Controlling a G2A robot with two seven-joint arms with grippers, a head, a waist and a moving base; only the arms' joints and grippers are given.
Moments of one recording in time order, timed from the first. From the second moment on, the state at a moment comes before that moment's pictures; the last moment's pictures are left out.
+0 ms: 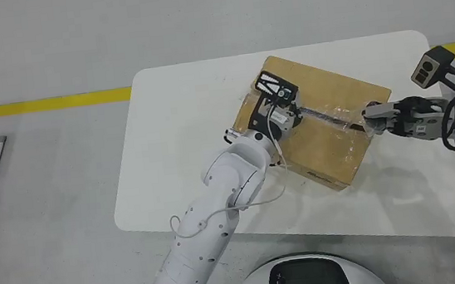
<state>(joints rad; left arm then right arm) 0.73 -1.48 -0.88 -1.56 1.29 -0.12 -0.44 -1.19 -0.93 1.74 -1.84 0.64 0.41 1.12</state>
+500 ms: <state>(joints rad) 0.73 -1.49 -0.86 -1.53 1.29 -0.14 -0.49 -1.22 -0.92 1.74 -1.85 0.66 0.40 1.09</state>
